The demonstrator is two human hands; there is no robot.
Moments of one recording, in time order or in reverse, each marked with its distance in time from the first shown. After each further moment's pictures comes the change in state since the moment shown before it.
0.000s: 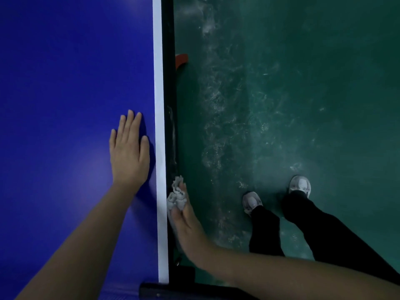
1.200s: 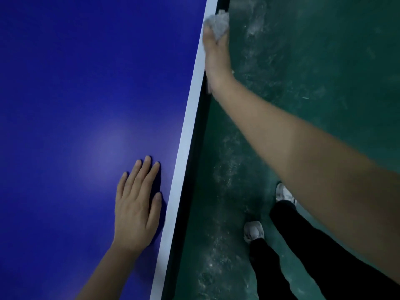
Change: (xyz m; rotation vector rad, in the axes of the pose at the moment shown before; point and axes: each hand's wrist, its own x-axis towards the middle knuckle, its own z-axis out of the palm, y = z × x) left_hand 0.003 0.009 -0.007 0.043 -0.078 -0.064; right_hand 0.352 -0.228 -0.081 -0.063 0.249 -0.185
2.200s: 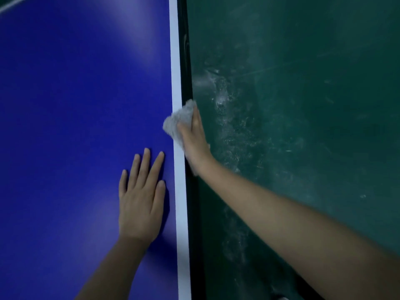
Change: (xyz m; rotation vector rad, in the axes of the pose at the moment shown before) left_hand 0.328 0.025 -0.019 0.061 -0.011 0.154; right_hand 0.154 -0.033 -0.013 0.053 -0.036 -0.053
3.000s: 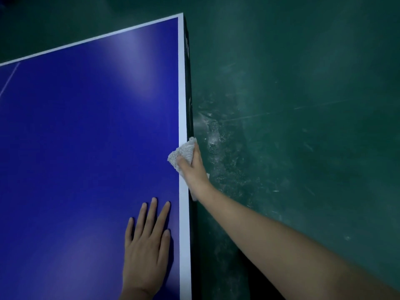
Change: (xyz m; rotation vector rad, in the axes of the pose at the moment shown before) left_hand 0.006 -0.002 -0.003 0.007 -0.020 -0.004; right_hand 0.034 -0.031 0.000 -0.012 0.051 0.078
